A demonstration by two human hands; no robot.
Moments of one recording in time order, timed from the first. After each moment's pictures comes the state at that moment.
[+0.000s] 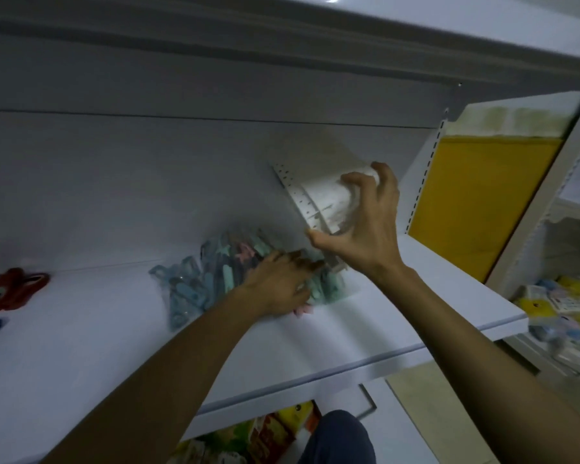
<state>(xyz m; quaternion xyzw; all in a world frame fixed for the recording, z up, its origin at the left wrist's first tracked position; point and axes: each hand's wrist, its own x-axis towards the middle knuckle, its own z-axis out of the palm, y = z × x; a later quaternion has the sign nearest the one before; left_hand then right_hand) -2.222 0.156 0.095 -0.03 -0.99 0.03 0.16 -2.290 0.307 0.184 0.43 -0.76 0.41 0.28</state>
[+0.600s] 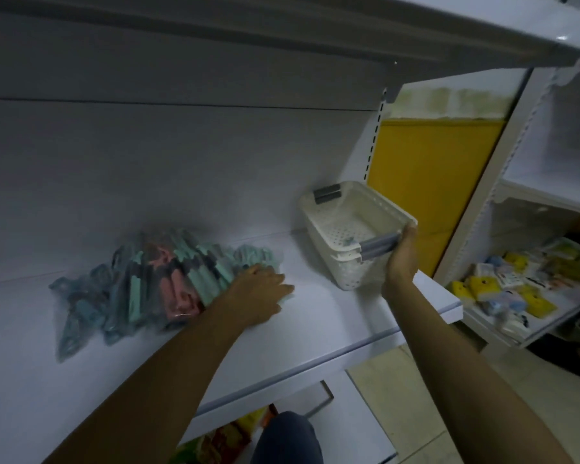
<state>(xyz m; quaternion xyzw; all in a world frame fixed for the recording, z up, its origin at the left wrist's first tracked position) -2.306 0.219 0.072 -0.03 -0.99 0.15 -0.01 -2.463 0.414 0.096 -0.10 -0.64 0.76 0.02</state>
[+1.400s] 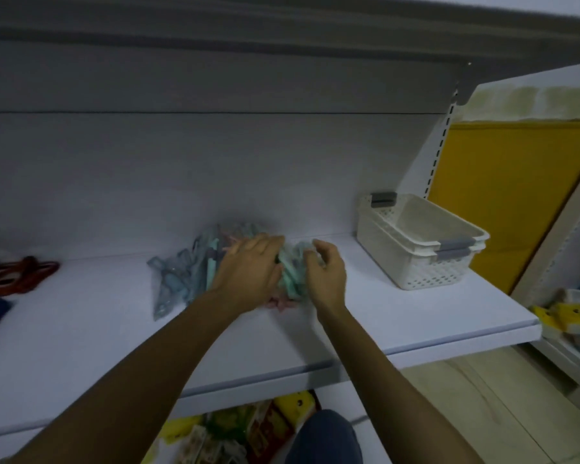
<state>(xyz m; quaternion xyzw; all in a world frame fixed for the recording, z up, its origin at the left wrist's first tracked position) -2.207 0.176 0.103 0.14 -0.96 0.03 0.24 -2.297 0.286 0.085 0.23 -0.70 0.67 -0.03</state>
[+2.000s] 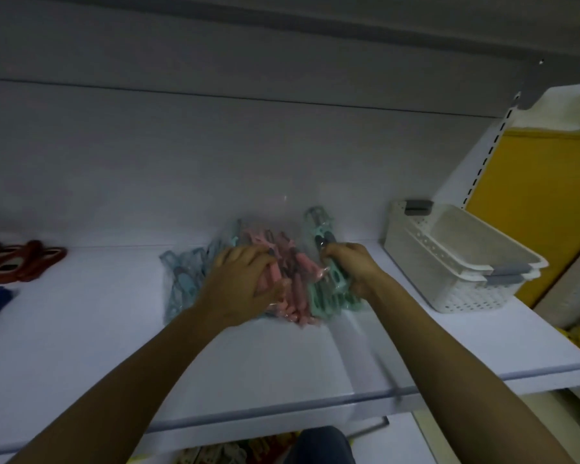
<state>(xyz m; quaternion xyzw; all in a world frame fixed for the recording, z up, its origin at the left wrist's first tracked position) -2.183 0.124 0.083 0.16 -0.96 -0.05 0.23 -2.372 0.242 0.104 0.17 -0.73 0.58 -0.31</state>
